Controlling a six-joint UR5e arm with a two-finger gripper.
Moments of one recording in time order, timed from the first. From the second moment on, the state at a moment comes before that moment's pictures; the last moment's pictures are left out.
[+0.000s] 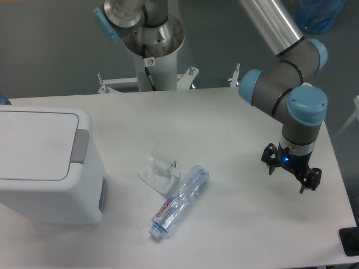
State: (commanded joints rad) arm 2.74 -2.14 -1.48 -0.86 1.51 1.46
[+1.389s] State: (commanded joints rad) arm 2.54 -2.01 -1.47 -0.86 1.40 0.79
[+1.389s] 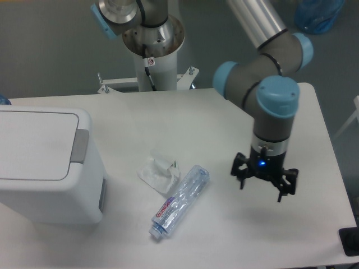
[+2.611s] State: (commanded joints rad) arm 2.30 -1.73 -1.49 -0.98 1.18 0.43
